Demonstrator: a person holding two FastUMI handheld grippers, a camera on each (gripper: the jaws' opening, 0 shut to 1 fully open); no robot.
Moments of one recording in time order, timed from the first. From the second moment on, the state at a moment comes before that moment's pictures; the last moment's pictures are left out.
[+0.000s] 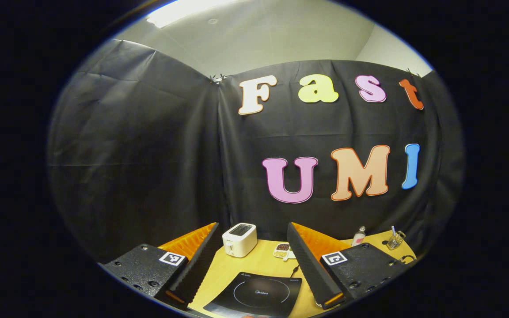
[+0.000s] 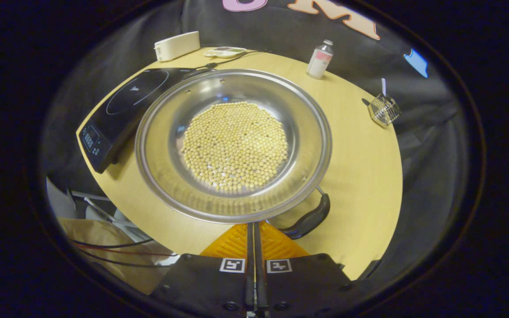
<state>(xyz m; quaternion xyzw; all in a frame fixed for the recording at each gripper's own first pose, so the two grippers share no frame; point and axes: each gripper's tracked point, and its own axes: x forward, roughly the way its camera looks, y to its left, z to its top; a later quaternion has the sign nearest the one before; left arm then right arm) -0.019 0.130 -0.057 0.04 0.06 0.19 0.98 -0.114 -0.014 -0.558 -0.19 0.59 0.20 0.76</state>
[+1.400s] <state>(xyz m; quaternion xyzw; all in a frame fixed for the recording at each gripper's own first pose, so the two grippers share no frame) -0.016 0.123 -0.098 0.04 0.12 0.18 0.97 -0.050 -0.076 -0.524 -0.10 0.56 0.09 0.82</state>
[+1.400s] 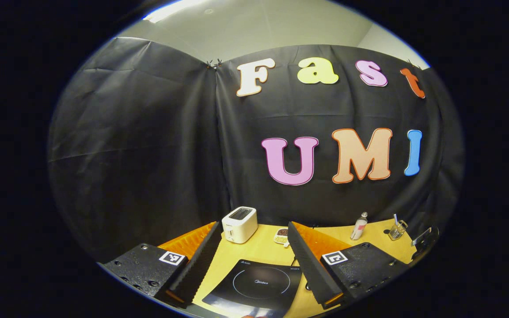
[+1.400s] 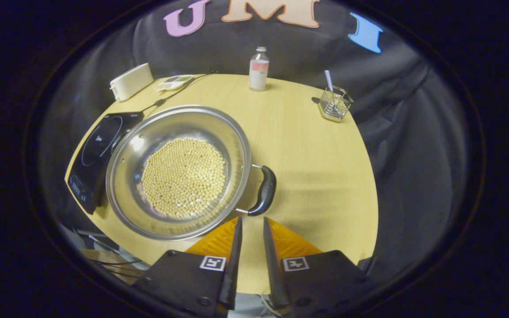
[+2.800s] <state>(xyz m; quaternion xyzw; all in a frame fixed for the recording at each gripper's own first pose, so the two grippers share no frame) 0.024 0.016 -0.356 -0.02 0.39 0.00 0.92 -0.016 -0.077 -0.553 -0.05 0.57 0.04 0.82</state>
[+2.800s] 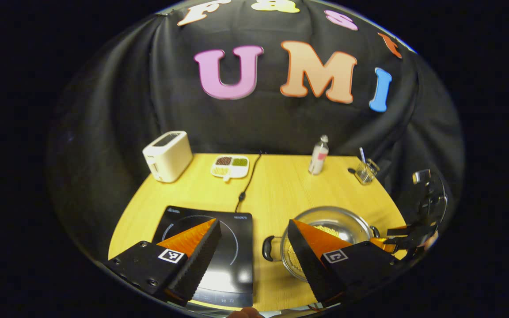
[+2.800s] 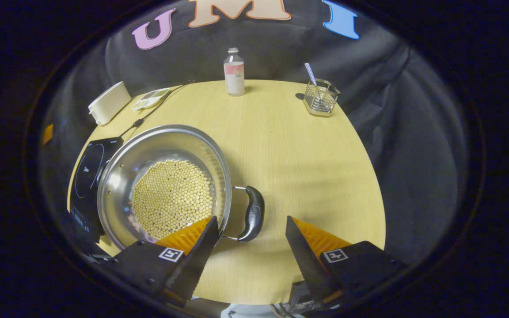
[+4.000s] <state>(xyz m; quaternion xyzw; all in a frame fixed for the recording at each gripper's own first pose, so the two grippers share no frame) 0.000 -0.027 -0.521 -0.08 0.58 -0.03 0.81 -0.013 -0.071 -0.579 -0.04 0.59 0.03 0.80</state>
